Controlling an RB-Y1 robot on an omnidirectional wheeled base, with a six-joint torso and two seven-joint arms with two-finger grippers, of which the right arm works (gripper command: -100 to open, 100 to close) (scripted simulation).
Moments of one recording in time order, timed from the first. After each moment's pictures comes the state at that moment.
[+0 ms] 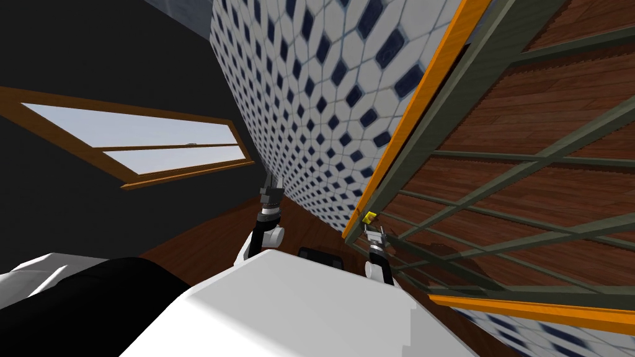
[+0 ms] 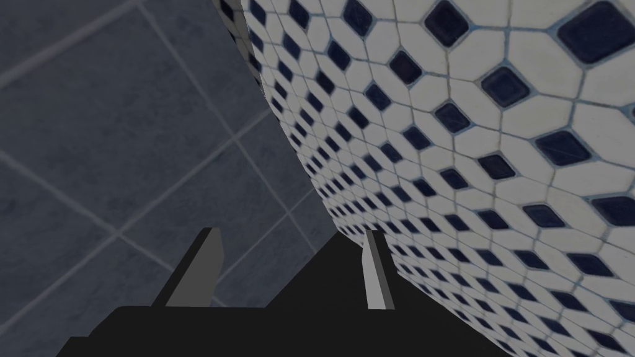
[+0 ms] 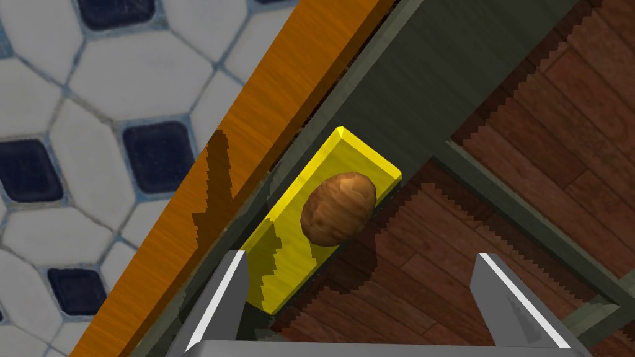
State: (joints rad) arm -0.02 -0.21 0.02 -0.67 -0.43 -0.90 -0.85
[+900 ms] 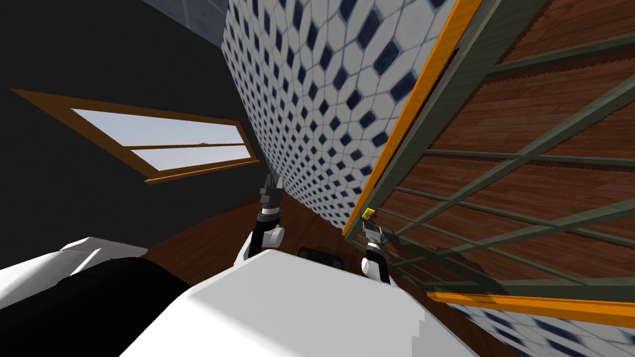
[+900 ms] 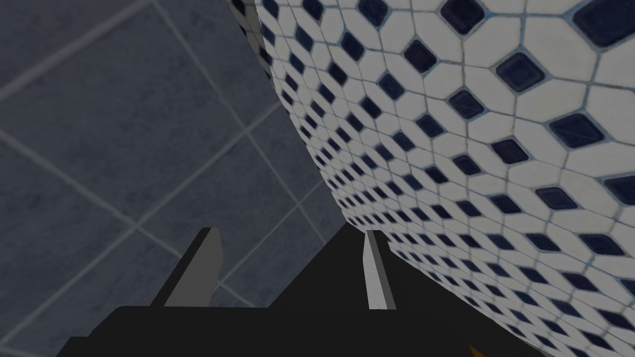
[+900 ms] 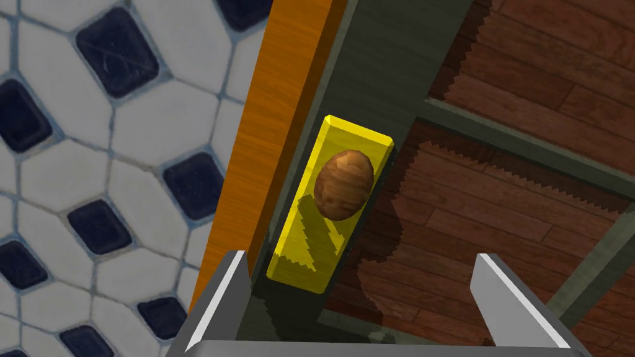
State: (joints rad) arm -0.03 -0.20 0.06 -0.68 -0.52 -0.88 -1.07
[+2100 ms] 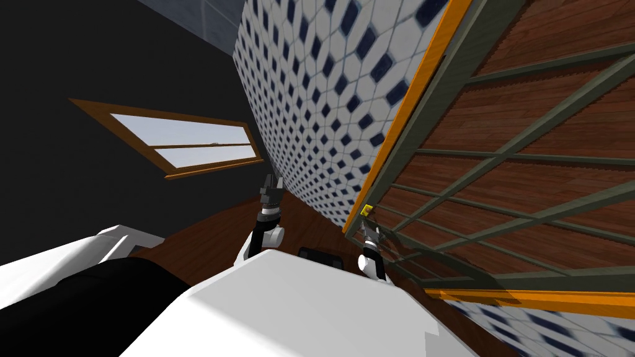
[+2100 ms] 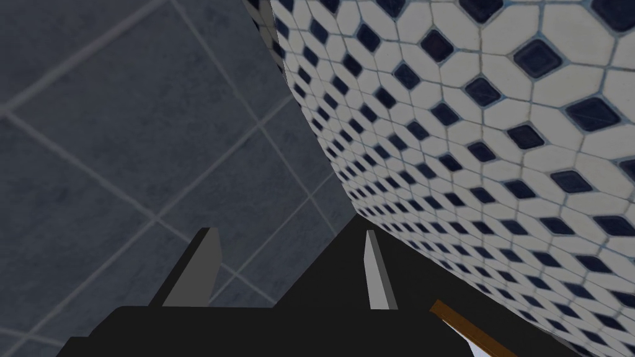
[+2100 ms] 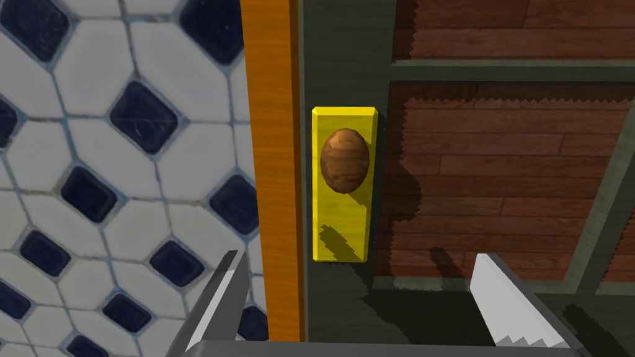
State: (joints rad) arm -0.04 -0.18 0.09 -0.70 -0.61 -0.86 -1.33
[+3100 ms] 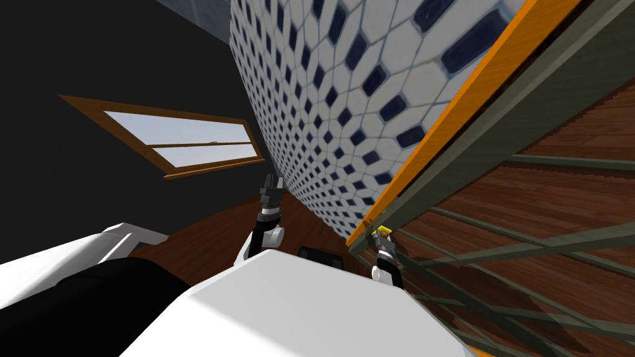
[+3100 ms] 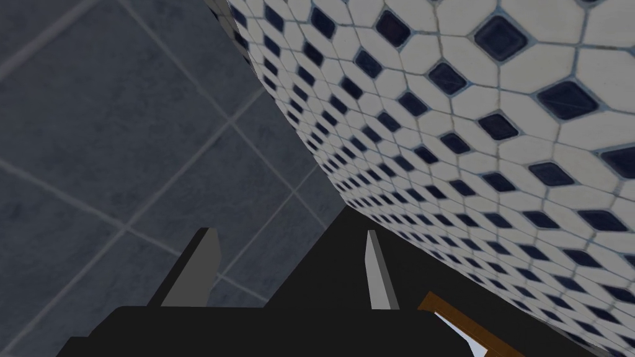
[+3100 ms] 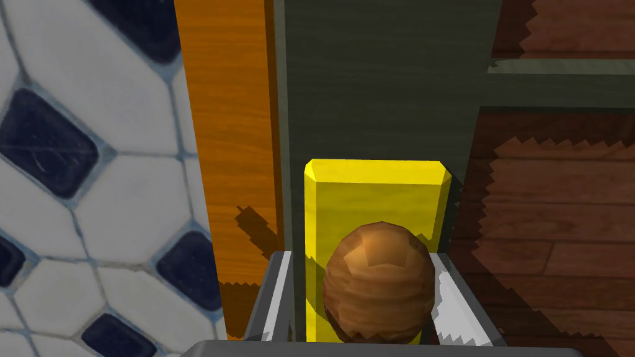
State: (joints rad) arm 0.00 -0.29 0.08 -0.65 -0.63 -0.91 -1.46
